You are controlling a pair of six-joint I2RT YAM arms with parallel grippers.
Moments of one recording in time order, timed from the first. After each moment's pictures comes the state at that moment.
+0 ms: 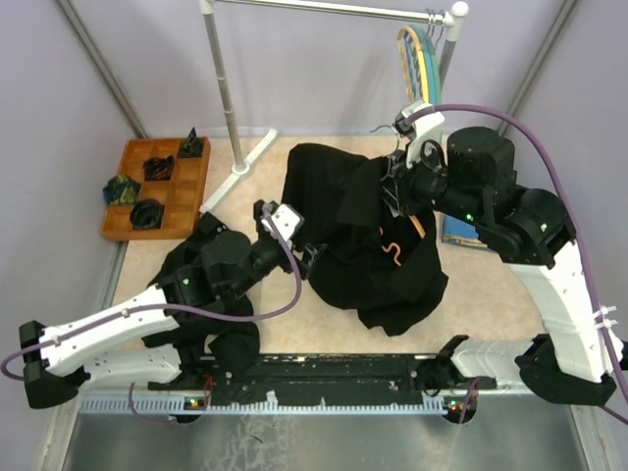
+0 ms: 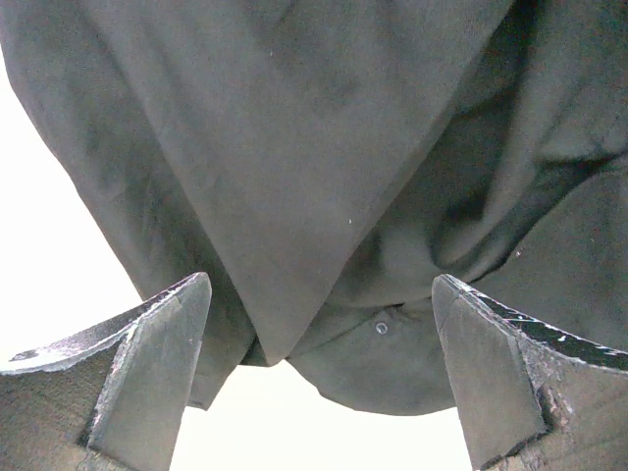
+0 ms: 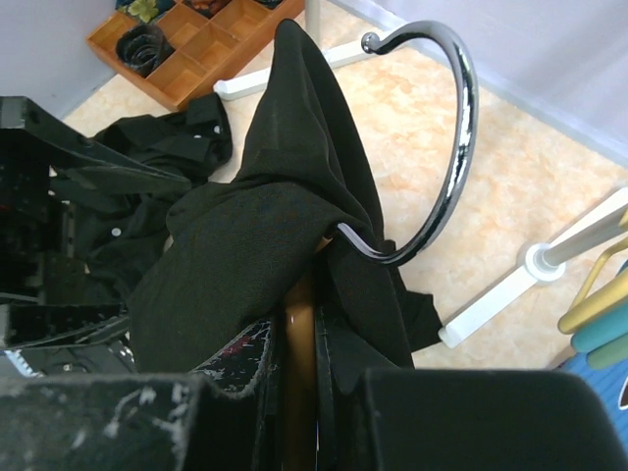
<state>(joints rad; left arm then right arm) -1.13 0.97 0.94 -0.08 -0.39 0.07 0.72 1.19 1.88 -1.05 0.00 0.04</state>
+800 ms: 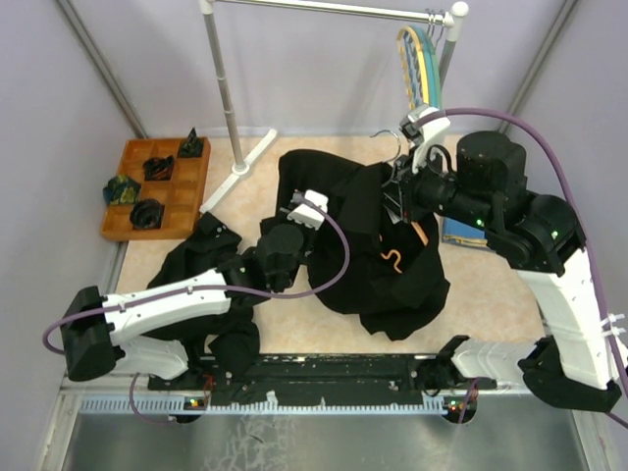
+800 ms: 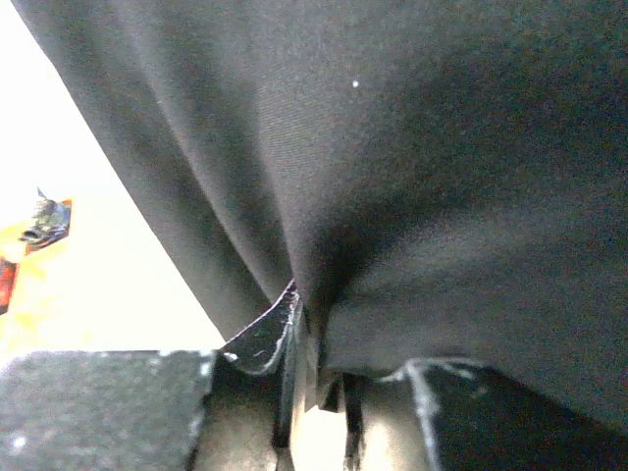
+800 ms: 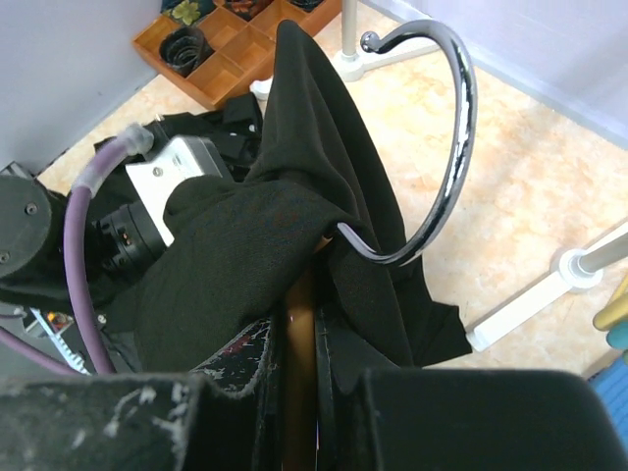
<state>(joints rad) -1.13 1.31 0.95 0.20 -0.84 0.13 0.72 1.17 1.88 -1.06 -0.07 0.08</state>
